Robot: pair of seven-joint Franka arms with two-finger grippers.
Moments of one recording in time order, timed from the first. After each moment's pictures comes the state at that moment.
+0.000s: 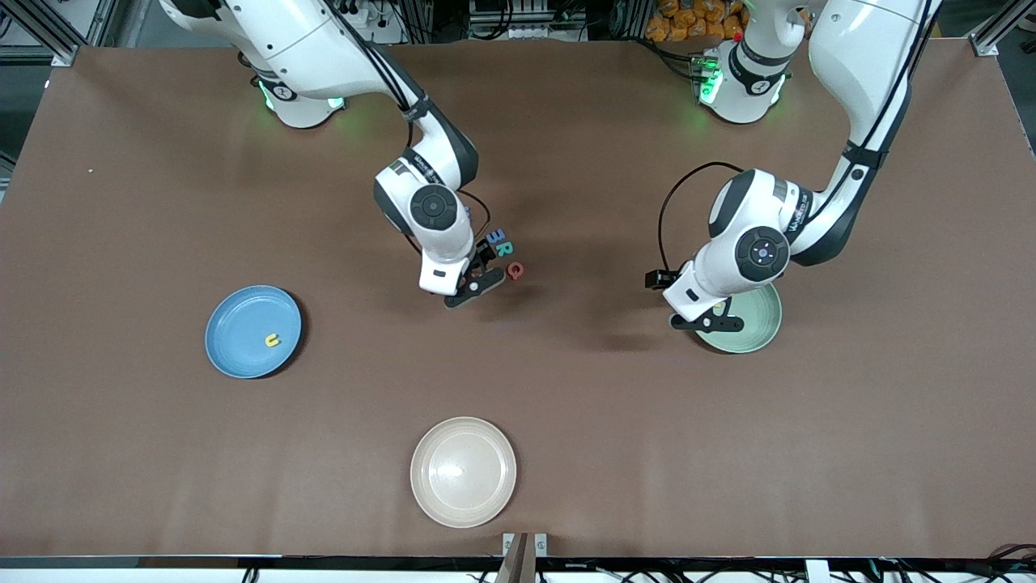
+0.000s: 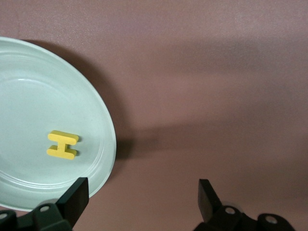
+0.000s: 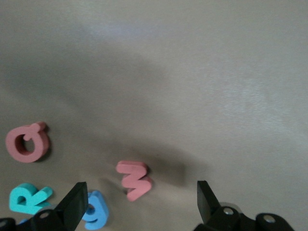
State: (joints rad) left arm -0.04 0.43 -0.35 -1.98 0.03 2.19 -0.35; right arm 0.61 0.59 0.10 -1.89 -0.03 2.45 0.19
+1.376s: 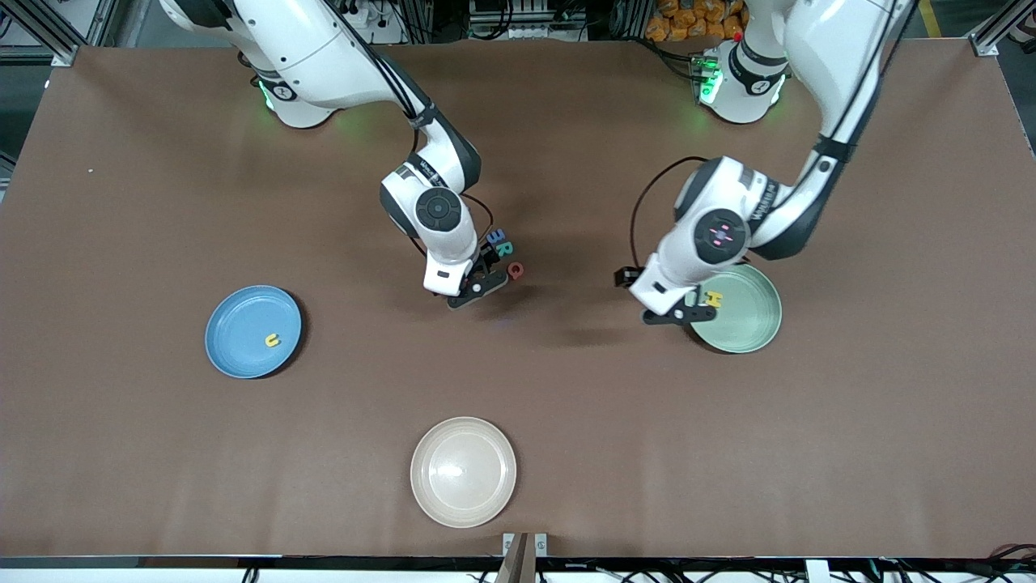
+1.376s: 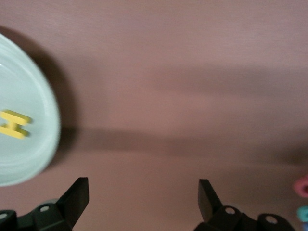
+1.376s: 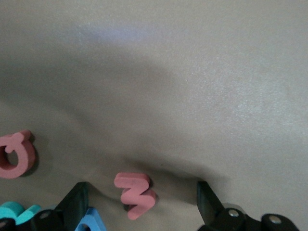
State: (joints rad) left arm -0.19 0.44 -0.36 -1.90 0.03 2.19 -0.64; right arm 0.62 0.63 0.09 -1.90 -0.04 2.50 0.22
